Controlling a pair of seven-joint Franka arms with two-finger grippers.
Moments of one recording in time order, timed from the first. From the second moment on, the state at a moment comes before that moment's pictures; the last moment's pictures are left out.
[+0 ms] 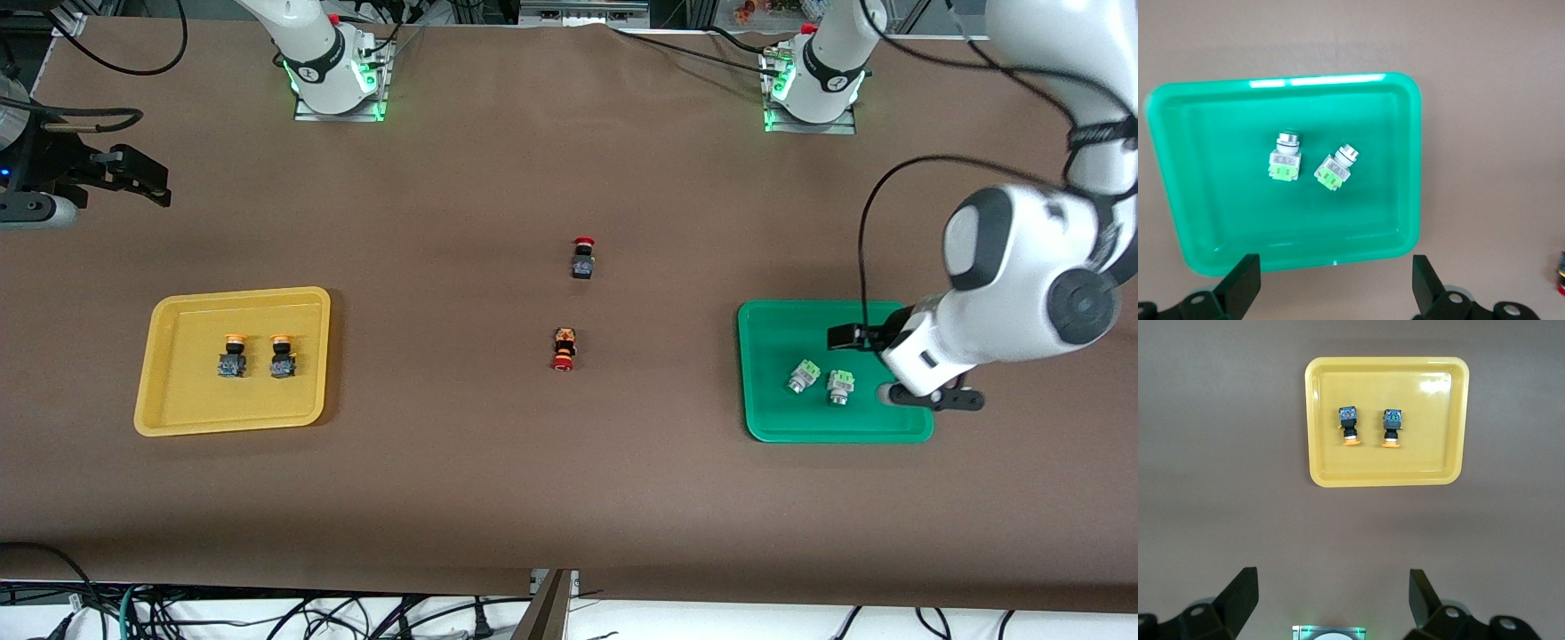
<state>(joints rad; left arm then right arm) -0.07 0.39 -0.02 -1.54 -0.10 1.79 -0.01 0.08 0.03 -0.03 -1.53 -0.06 1.46 -0.01</state>
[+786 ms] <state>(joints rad) -0.07 0.07 -0.02 -1.63 -0.05 1.62 -0.11 0.08 0.04 -0.03 -1.53 -0.06 1.46 -0.01</state>
